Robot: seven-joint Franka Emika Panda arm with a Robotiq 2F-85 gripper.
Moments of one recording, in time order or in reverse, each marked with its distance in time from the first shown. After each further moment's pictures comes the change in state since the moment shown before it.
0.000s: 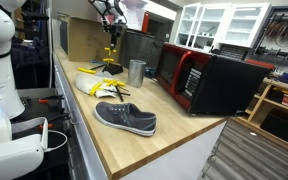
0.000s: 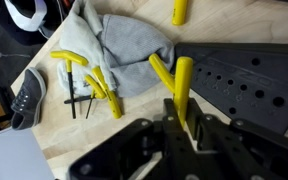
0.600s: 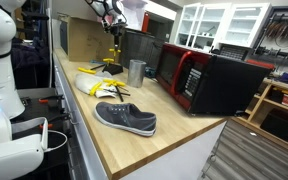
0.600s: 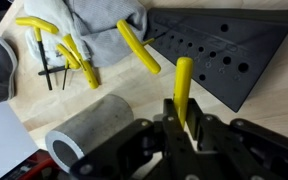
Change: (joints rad) arm 0.029 0.002 0.000 -0.003 -0.095 0.145 0.003
